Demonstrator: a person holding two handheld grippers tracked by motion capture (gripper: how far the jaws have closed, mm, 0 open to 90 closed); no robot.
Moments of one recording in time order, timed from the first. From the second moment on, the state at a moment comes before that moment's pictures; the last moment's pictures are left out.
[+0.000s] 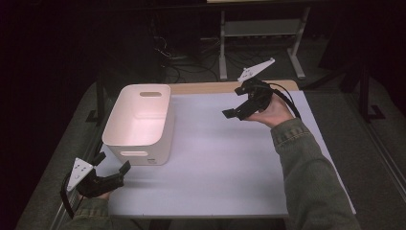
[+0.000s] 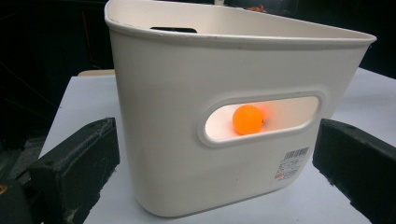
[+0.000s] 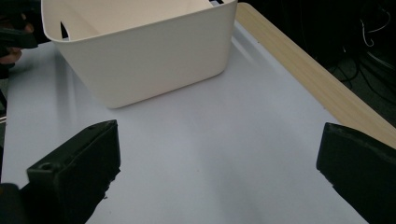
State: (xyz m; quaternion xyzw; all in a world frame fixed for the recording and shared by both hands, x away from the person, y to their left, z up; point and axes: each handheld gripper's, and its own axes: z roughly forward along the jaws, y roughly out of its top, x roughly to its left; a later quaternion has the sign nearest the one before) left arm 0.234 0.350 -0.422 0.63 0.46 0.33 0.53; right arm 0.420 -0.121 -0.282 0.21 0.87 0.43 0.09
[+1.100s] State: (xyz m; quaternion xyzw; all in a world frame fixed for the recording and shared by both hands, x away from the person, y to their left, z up) left arm 0.234 0.349 -0.423 0.64 0.46 0.32 0.53; right arm 0.391 -0.188 -0.318 0.28 0.85 0.44 0.10
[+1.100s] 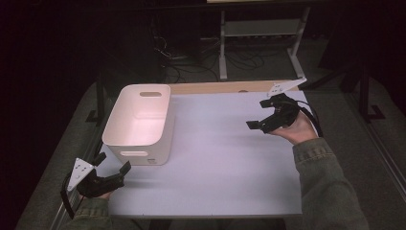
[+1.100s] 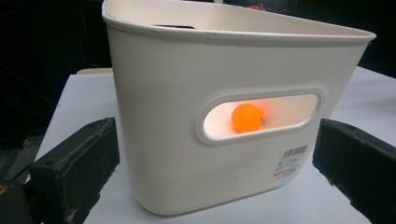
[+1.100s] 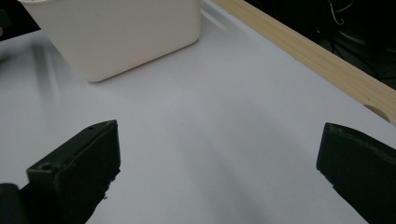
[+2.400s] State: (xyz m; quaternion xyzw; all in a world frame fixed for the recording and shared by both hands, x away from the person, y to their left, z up) left arm 0.233 0.351 -0.423 0.63 0.46 0.32 0.53; right arm 0.353 -0.241 -0.365 0.34 0.83 0.44 0.11
